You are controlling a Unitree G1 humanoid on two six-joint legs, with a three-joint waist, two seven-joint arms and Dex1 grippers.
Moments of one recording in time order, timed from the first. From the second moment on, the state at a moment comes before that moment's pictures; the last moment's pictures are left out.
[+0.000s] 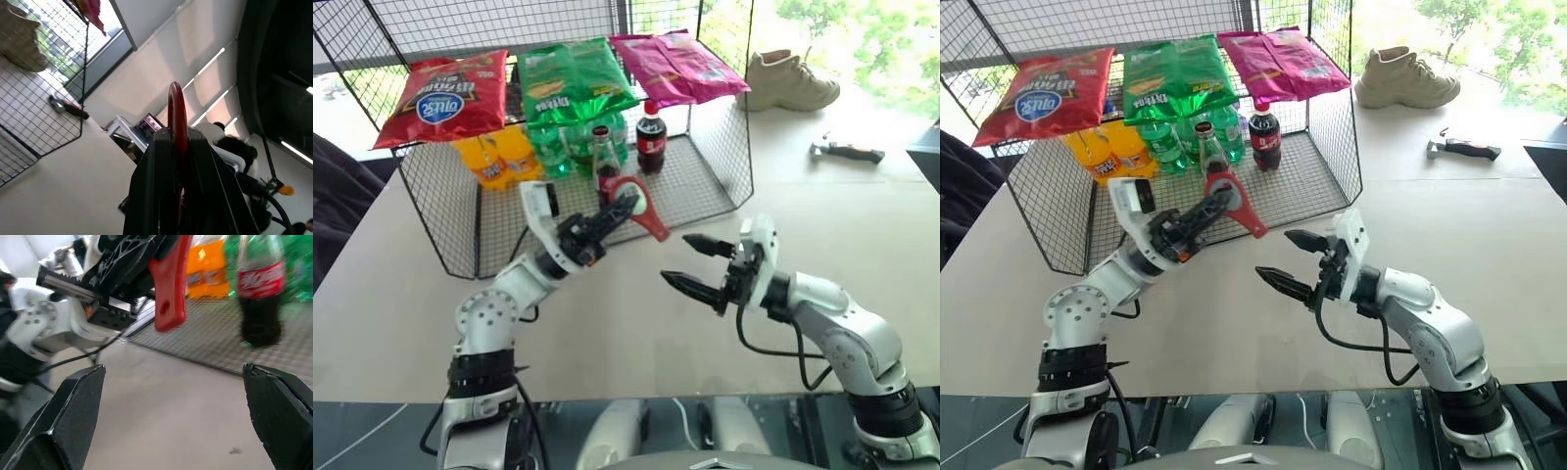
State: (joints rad) left arm -0.36 0.33 0.17 -0.11 -1.22 0.87 -0.79; right arm -0.30 -0.38 0.14 -0.45 0.75 0.77 0.65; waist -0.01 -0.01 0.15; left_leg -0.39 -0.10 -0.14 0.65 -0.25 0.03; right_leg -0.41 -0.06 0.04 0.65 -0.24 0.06
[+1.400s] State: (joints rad) left arm -0.38 0.36 0.08 -0.08 -1.07 0.87 -1.02; right arm -0.40 -0.44 0.05 -0.41 1.15 1.17 0.56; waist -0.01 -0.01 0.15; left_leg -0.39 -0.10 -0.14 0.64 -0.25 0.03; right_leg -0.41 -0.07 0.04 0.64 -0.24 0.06
